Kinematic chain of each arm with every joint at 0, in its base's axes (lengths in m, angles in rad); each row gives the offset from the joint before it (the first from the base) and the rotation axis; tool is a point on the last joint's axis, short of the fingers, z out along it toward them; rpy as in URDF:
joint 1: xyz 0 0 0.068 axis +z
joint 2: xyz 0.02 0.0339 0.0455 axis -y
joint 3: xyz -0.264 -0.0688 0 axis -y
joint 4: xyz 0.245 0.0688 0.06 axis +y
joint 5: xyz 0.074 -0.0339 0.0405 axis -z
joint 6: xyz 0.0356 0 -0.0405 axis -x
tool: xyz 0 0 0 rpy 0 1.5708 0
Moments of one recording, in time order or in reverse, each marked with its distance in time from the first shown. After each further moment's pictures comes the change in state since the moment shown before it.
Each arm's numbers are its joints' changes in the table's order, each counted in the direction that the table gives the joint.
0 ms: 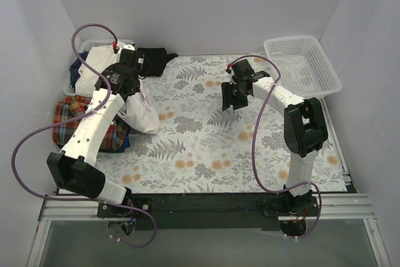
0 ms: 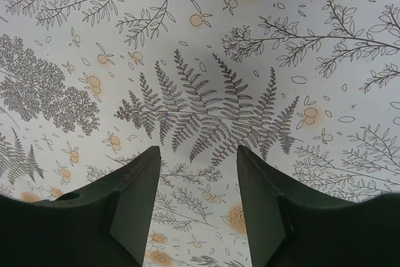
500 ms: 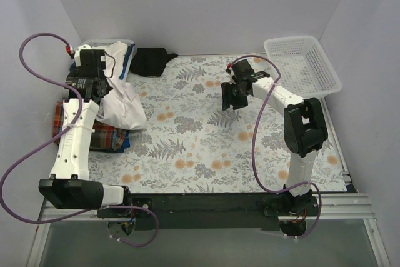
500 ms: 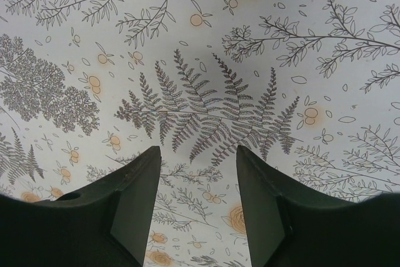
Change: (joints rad) left arm 0.250 0.159 0.023 0.051 0.102 0.094; right arm -0.002 -0.001 0.000 -0.001 -0.002 0.000
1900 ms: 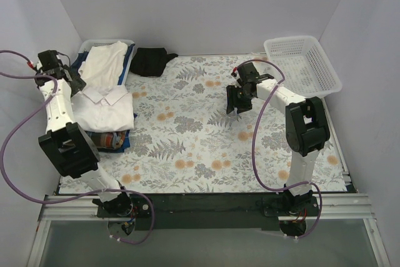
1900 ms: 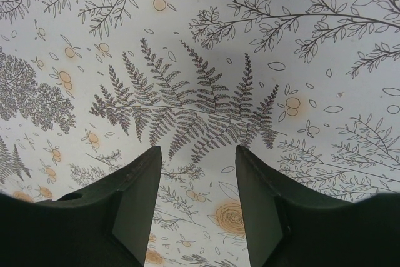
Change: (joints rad) left arm 0.525 -0.374 0.056 -0.181 0.309 0.049; right arm -0.049 0.000 -0.068 -0.028 -0.034 -0.003
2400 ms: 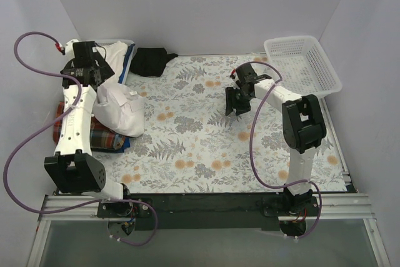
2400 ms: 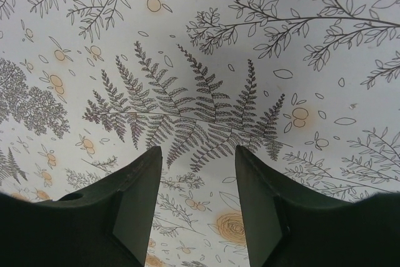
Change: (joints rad) left arm -0.371 0.207 -0.031 0.012 -0.187 0.071; right arm 0.000 -0.043 0.016 0.002 -0.016 -0.001
